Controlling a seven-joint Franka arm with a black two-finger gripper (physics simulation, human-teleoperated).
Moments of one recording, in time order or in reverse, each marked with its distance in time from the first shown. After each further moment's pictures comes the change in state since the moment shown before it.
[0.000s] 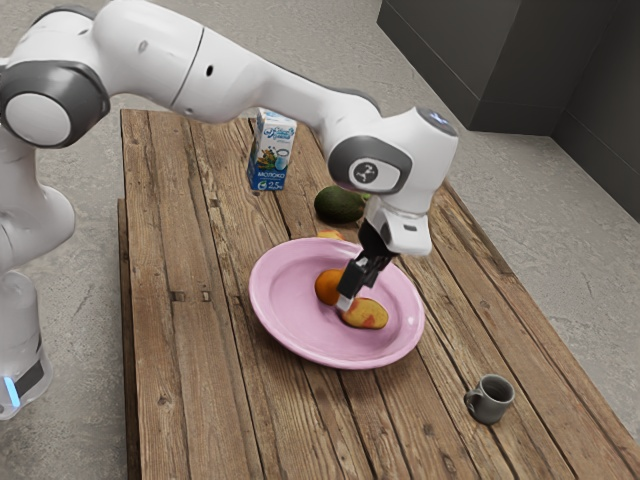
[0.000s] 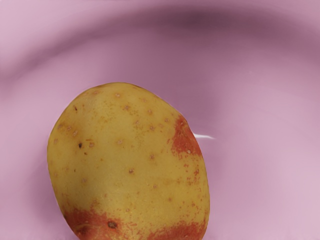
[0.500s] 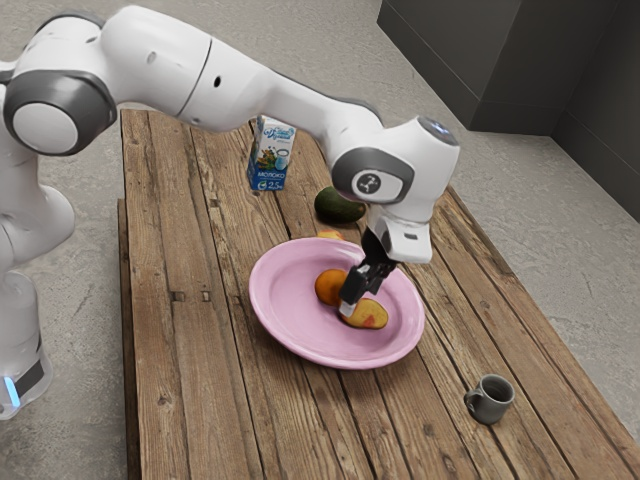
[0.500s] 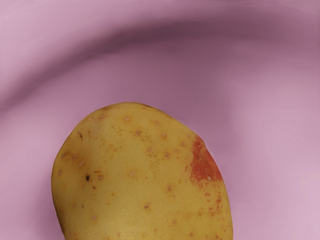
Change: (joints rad) arm 0.011 0.034 -0.007 0.002 -0.020 0.032 0.059
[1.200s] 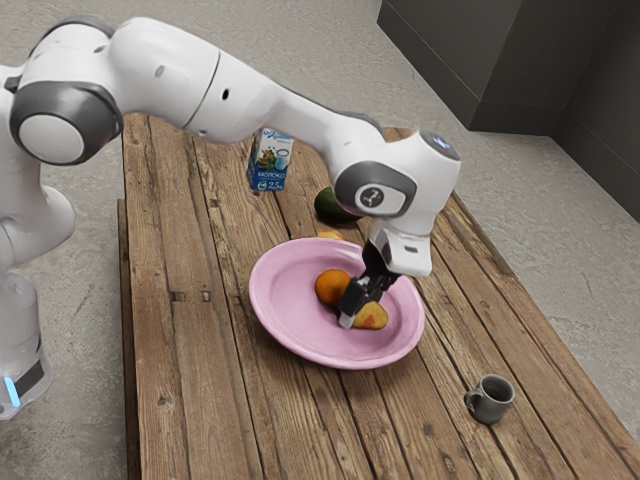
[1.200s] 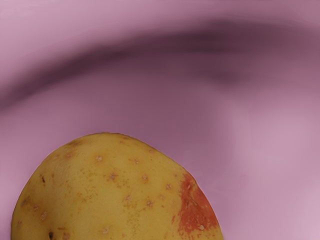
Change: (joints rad) arm -0.002 0.039 -0.002 -0.001 -0.044 0.011 0.040
